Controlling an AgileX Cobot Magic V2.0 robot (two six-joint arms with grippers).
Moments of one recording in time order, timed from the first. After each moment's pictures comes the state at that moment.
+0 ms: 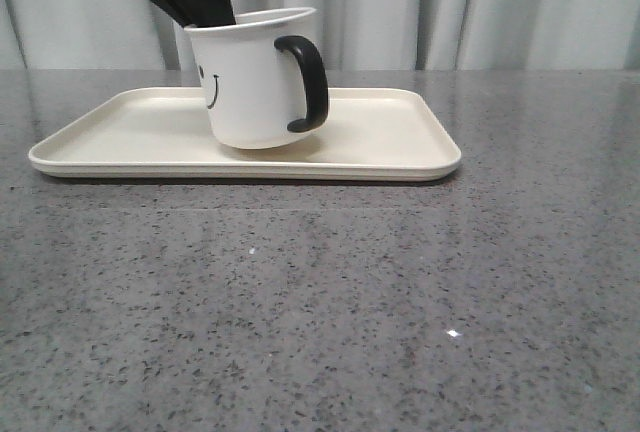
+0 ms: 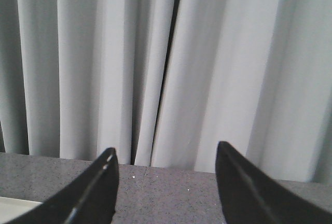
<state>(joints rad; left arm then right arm) -0.36 1.95 -1.90 -0.34 1.25 0.24 0.02 0.53 -0.74 0.38 0.17 -0.37</state>
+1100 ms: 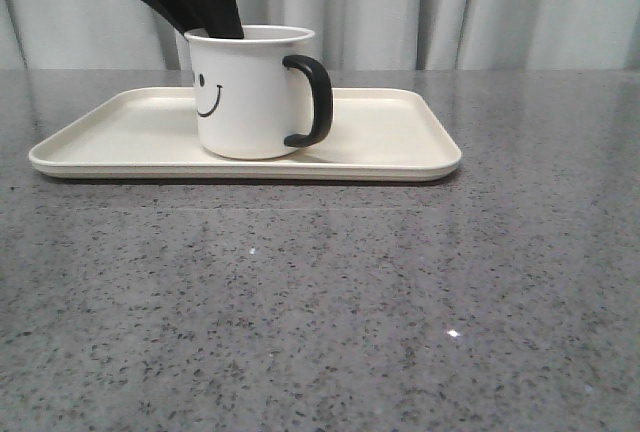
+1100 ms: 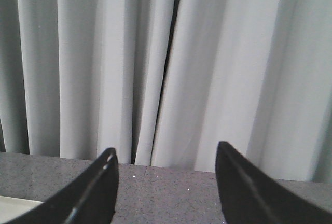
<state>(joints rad) -0.36 1.95 -1.90 -0.34 1.25 0.24 0.02 0.53 -0.74 0.38 0.17 -0.37</state>
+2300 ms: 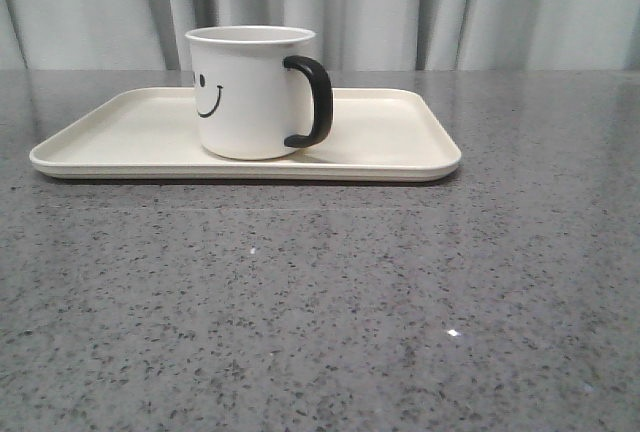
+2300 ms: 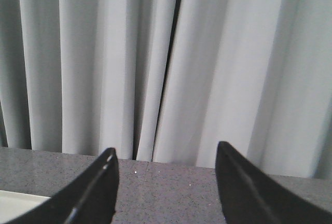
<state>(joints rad) -0.23 1.64 -2.18 -0.35 1.27 0.16 0.02 0.53 -0.74 0.38 0.18 -0.37</state>
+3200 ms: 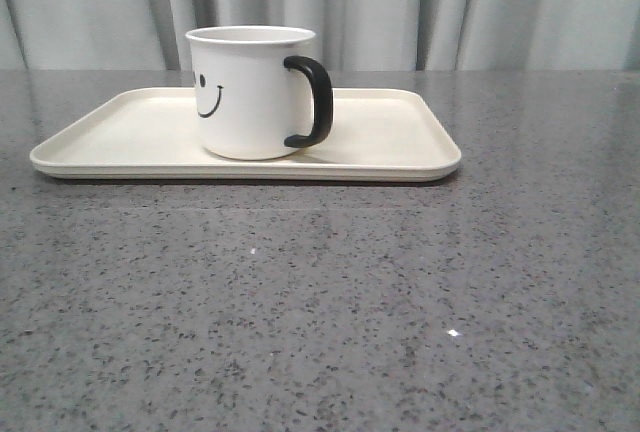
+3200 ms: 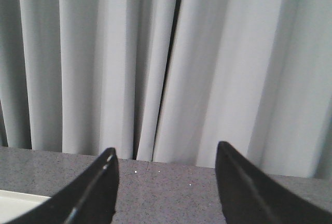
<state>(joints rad) -0.07 1.14 -1.68 -0.09 1.28 0.16 0.02 0.53 -0.74 0.38 0.18 -0.37</state>
